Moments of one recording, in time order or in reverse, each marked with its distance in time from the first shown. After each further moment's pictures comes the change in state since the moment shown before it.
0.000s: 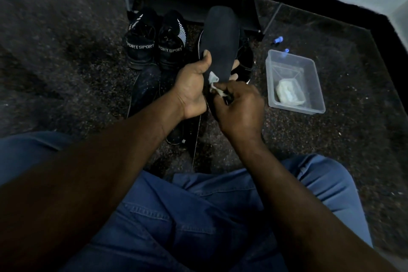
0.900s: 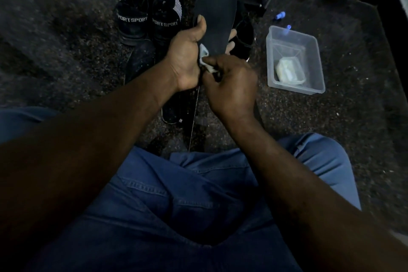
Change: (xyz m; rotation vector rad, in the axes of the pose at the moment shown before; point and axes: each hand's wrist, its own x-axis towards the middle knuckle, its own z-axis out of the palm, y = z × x) left_hand 0.004 0.010 -0.005 0.004 0.029 0.026; right_hand -0.001 -0.014 0.004 0.052 -0.028 -0.041
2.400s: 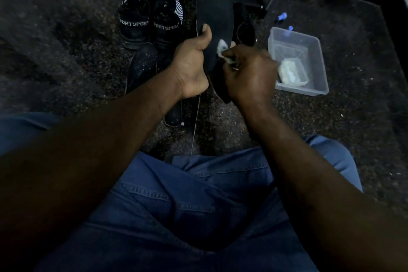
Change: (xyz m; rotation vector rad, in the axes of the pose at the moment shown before) left_hand -0.009 -0.008 0.011 -0.033 0.039 -0.024; right_hand 0.025 0.025 -0.014 -0.265 0.007 0.027
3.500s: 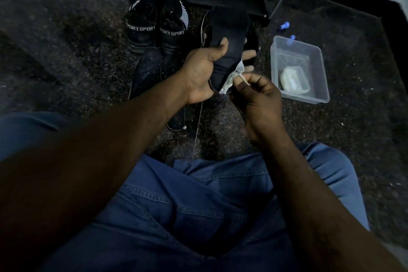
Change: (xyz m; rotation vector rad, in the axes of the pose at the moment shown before) left_hand -0.005 -0.004 0.005 0.135 -0.104 0.013; right_hand -0.035 0.007 -0.009 1.221 -0.191 0.706
